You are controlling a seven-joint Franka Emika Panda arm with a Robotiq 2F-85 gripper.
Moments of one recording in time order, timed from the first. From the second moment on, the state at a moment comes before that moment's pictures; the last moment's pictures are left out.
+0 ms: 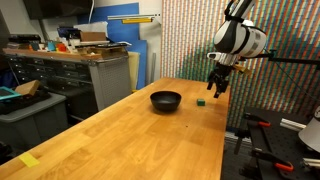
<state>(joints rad) -0.02 0.06 -0.27 -2.77 0.74 3.00 -1.57</state>
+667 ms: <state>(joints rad) -0.02 0.12 -0.21 -2.70 1.16 3.01 -1.83</state>
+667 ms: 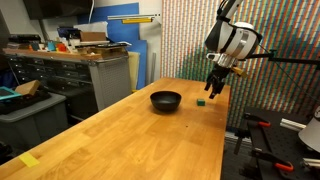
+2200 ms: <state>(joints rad) -0.04 0.43 -0.19 -2.43 1.59 3.02 -2.28</state>
